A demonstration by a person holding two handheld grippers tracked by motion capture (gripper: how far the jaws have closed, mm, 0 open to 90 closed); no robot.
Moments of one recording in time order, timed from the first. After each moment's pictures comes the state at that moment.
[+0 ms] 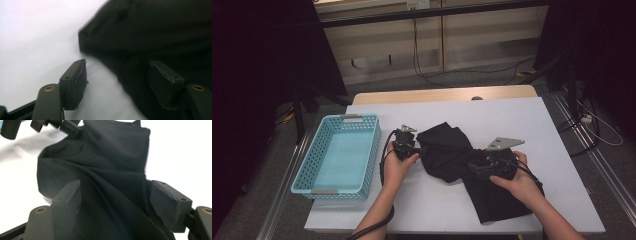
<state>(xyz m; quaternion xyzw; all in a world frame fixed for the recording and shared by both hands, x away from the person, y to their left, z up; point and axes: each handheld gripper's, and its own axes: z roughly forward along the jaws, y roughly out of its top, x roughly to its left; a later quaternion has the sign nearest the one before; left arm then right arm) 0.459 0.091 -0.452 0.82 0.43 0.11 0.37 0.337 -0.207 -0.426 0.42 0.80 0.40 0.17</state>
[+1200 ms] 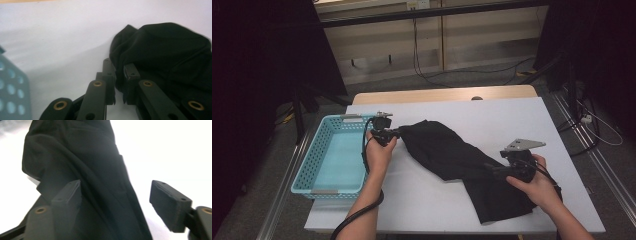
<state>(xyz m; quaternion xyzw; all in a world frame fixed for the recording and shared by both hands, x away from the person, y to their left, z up) 0.484 0.147 -0.420 0.78 0.48 0.13 0.38 0.324 -0.248 -0.425 0.46 0.78 0.38 0.18</state>
